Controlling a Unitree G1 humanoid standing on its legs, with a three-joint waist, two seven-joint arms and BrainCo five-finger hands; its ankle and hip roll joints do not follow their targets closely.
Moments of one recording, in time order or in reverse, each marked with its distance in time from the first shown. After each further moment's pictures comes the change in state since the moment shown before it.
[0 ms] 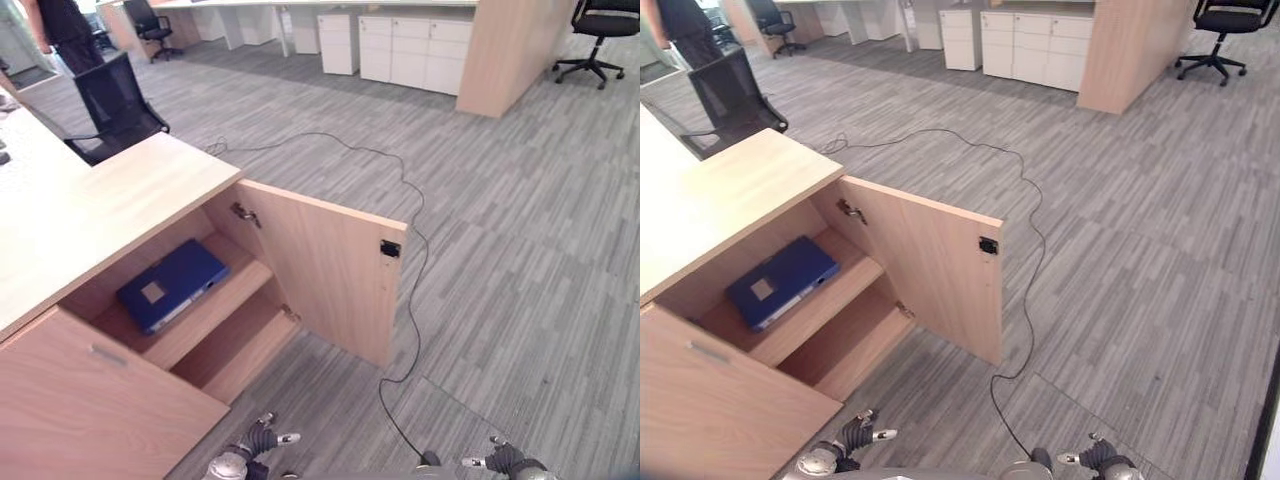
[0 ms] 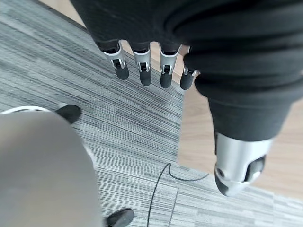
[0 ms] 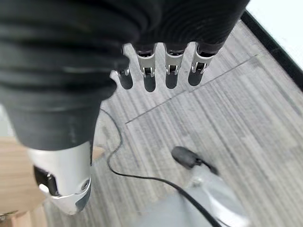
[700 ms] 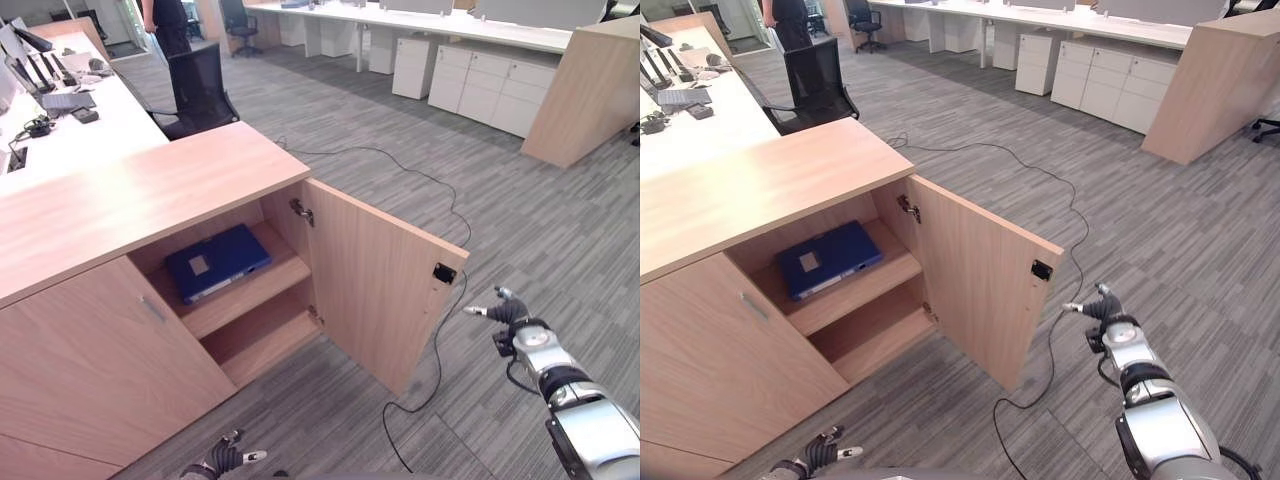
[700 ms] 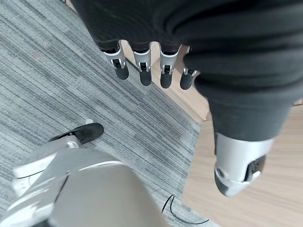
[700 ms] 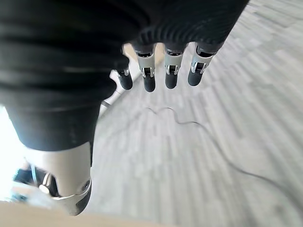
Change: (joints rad) left arm 0.078 0.099 -0.002 -0.051 -0.020 -0.002 -0.013; right arm -0.557 -0.141 -0.031 -0.037 0.169 -0.002 -0.051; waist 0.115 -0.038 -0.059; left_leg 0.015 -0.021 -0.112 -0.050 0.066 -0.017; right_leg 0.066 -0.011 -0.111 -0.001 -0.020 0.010
